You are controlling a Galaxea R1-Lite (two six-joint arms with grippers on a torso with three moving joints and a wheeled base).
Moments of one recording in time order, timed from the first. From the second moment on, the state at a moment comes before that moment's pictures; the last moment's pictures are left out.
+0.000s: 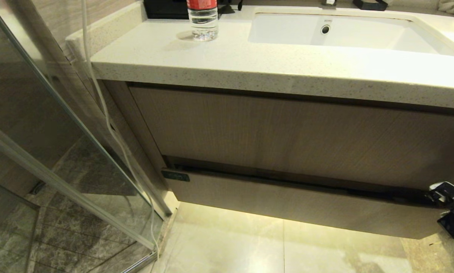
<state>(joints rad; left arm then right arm) 0.00 0.00 0.00 0.00 0.00 0.00 -0.62 2.06 -0.62 -0.75 0.07 -0.97</state>
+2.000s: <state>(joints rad) 0.00 0.00 0.00 0.00 0.00 0.00 -0.62 1.83 -0.53 -0.78 0.23 -1.00</state>
